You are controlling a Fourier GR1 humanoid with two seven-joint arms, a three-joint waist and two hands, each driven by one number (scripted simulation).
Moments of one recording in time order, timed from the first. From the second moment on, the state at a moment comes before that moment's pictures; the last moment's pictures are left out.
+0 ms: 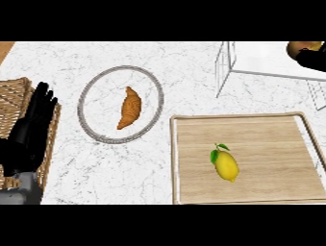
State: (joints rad) left arm -0.07 0.18 0.03 -1.68 0.03 0.17 0.15; right arm -0.66 -0.31 -0.26 -1.45 0.82 -0.02 0.60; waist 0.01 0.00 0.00
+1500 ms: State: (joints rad) left arm -0.07 0.16 0.06 -1.69 0.01 0.14 0.16; right arm -0.99 -0.43 -0.47 -0.58 0.57 -0.32 0.03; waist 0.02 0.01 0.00
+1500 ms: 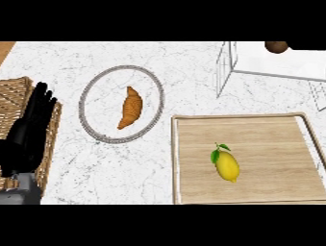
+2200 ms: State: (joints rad) left arm -0.06 0.17 0.09 -1.69 0.00 0.13 0.16; right arm -0.89 -0.58 -0.57 -0.83 0.41 -0.26 0.21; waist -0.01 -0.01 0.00
